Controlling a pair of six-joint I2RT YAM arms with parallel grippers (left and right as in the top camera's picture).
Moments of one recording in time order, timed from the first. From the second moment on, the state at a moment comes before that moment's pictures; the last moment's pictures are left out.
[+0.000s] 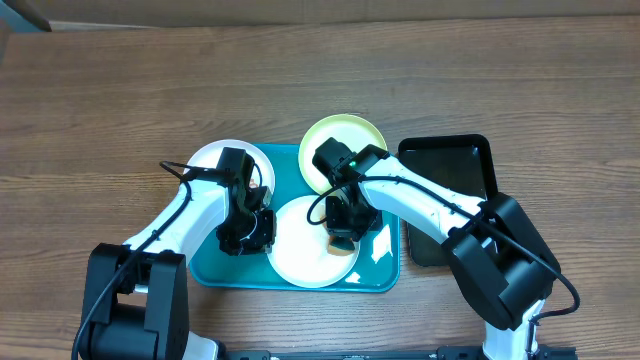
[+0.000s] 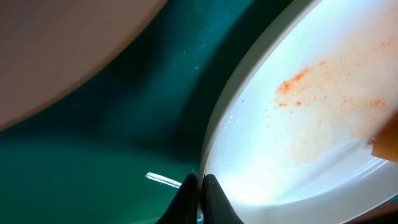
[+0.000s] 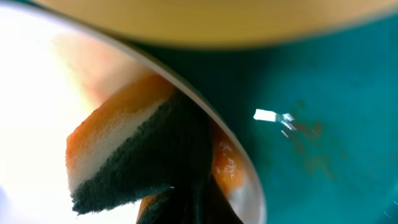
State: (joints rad) left arm -0.17 1.67 0.90 -0.92 0.28 -0.20; right arm 0.72 2.00 1.36 -0.99 -0.20 0.68
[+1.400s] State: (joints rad) left arm -0.18 1.67 0.90 -0.92 0.29 -0.21; right arm 0.67 2.00 1.38 -0.95 -0.20 0.60
